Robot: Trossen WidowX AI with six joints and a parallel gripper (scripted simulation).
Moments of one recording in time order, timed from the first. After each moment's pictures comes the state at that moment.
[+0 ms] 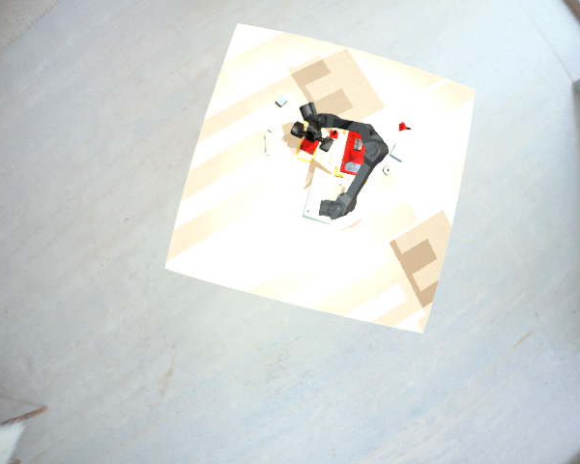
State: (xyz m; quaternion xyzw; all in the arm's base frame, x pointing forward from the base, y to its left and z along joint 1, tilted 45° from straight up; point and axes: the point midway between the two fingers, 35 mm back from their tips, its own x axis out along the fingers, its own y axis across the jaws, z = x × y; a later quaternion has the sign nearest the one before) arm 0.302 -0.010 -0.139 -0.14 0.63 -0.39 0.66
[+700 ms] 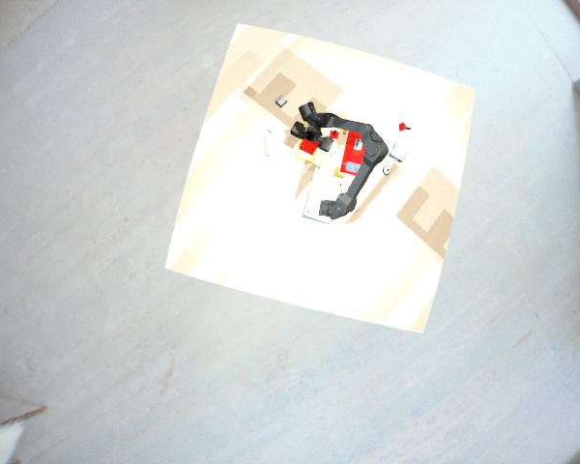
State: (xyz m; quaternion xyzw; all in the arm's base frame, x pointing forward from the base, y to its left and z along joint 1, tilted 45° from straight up) arm 0.301 -0.006 -0.135 -0.14 0.63 -0.39 0.66
